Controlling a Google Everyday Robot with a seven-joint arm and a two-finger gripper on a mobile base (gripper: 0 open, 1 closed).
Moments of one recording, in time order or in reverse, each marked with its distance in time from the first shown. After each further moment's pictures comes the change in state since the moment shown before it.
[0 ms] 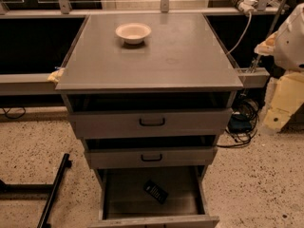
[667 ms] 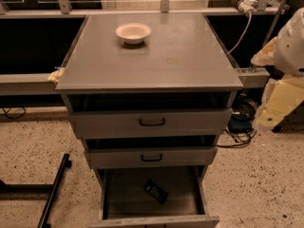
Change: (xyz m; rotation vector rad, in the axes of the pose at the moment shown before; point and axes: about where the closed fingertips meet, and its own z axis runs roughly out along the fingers) arm 0.000 0.002 0.004 0.003 -0.016 -0.001
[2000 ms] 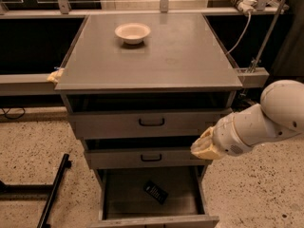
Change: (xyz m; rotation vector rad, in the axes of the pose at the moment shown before) arm -0.021 0.054 0.240 -0.170 -0.391 0.048
